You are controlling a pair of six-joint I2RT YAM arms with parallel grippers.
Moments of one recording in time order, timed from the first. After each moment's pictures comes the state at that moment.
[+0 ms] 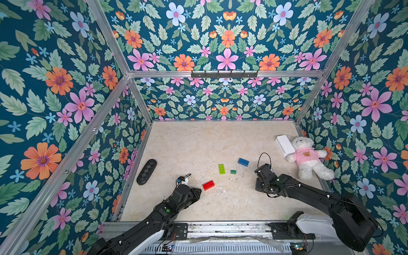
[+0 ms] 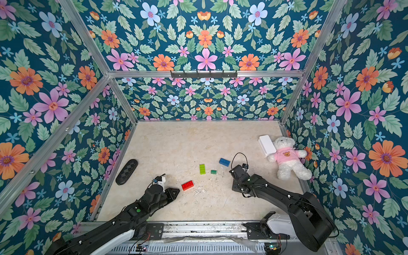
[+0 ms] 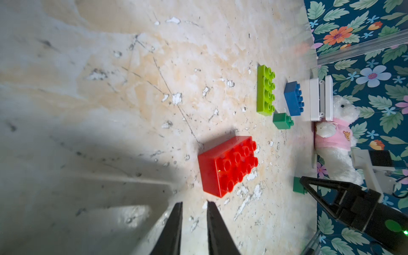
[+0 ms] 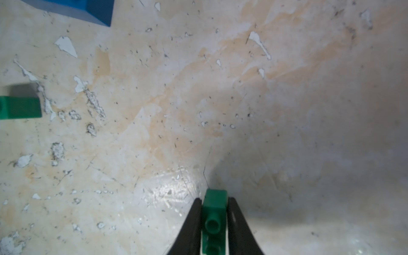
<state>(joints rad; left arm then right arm) -0.70 0.68 0.04 -0.02 0.02 -1.08 0.68 1.25 0.55 -0.52 0.16 0.80</state>
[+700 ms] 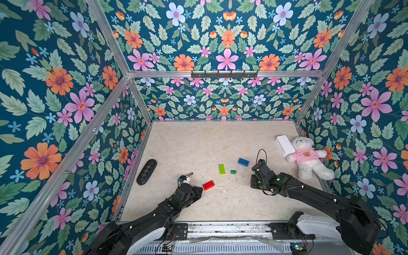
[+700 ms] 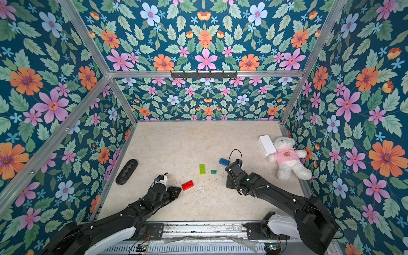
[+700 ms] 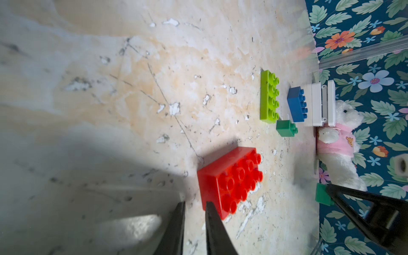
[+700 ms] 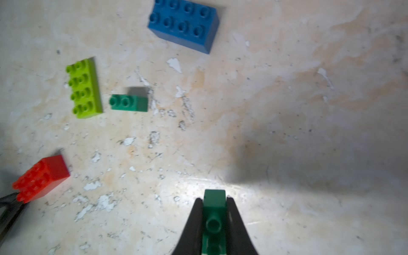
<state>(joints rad) -0.70 0.93 0.04 0.21 -0.01 -1.08 0.79 1.22 0.66 -0.50 0.12 0.79</state>
